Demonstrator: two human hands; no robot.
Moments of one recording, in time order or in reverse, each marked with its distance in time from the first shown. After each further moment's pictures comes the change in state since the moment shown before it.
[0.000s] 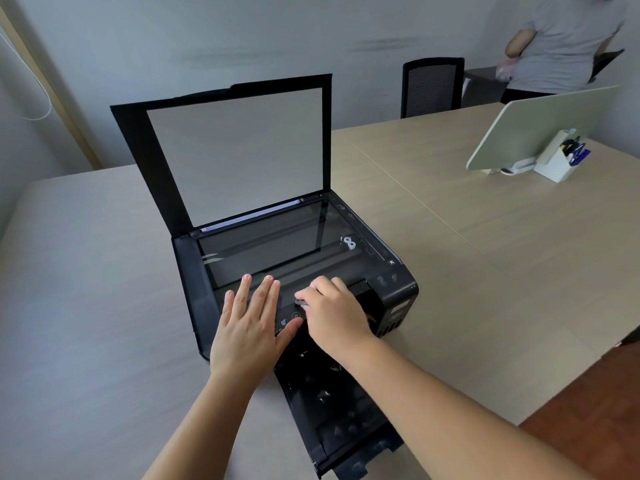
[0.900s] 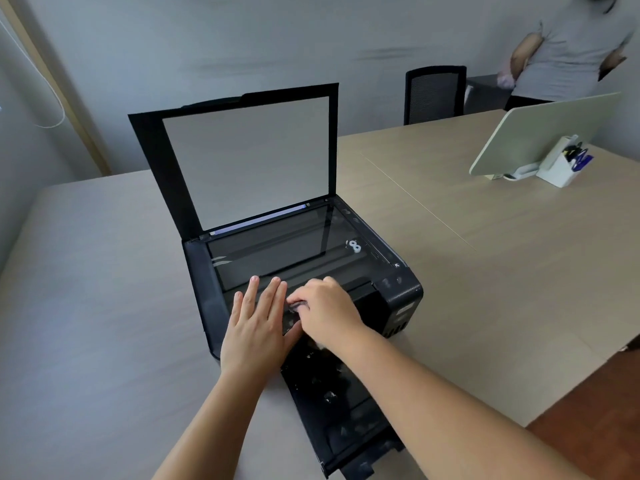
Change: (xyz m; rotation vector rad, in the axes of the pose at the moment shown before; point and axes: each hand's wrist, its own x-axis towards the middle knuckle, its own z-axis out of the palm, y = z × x) left_hand 0.001 -0.001 0.001 -0.007 0.000 0.001; right_hand 0.019 -0.026 -0.012 0.124 -0.206 0.137
